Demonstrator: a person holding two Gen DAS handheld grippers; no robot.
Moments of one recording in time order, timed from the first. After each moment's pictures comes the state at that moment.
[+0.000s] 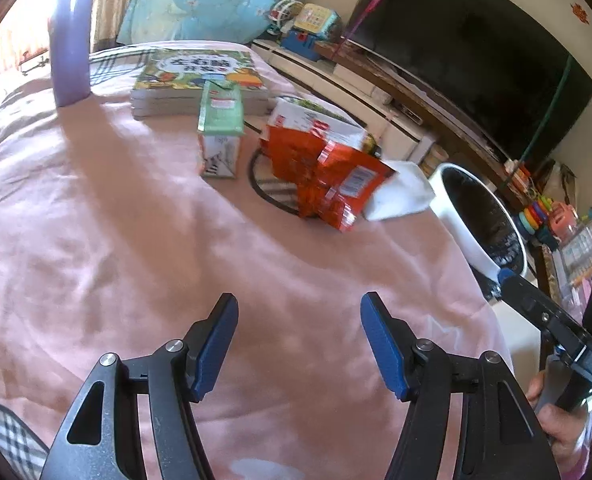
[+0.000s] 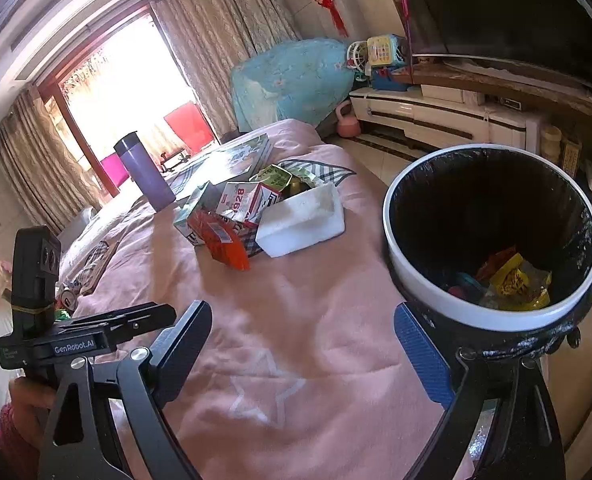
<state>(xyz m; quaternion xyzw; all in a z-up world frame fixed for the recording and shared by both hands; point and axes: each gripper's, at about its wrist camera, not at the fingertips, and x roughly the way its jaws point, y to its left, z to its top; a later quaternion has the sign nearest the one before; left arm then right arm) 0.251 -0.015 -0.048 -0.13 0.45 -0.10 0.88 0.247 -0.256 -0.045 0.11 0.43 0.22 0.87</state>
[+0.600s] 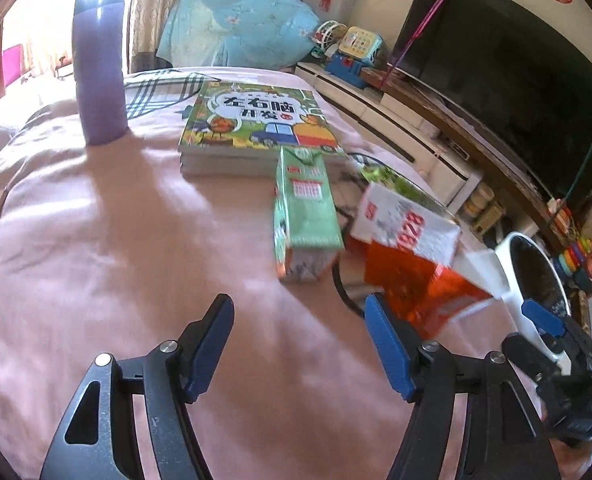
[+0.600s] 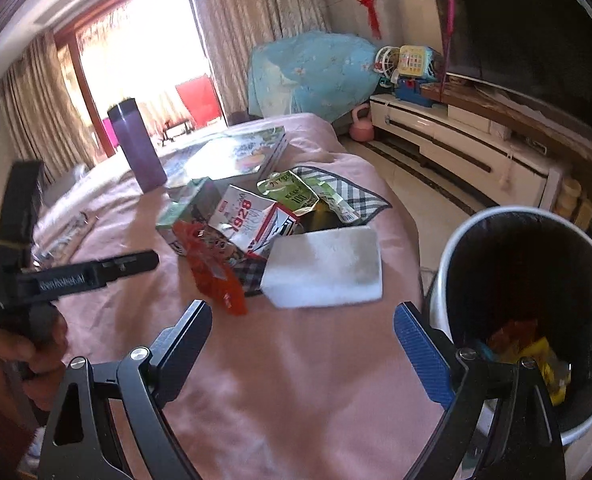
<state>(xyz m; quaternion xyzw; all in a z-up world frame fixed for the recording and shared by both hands) 0.329 0.017 -0.047 -0.12 0.43 -0.02 0.89 0.302 -0.195 -0.056 0.01 0.43 0.24 0.87</state>
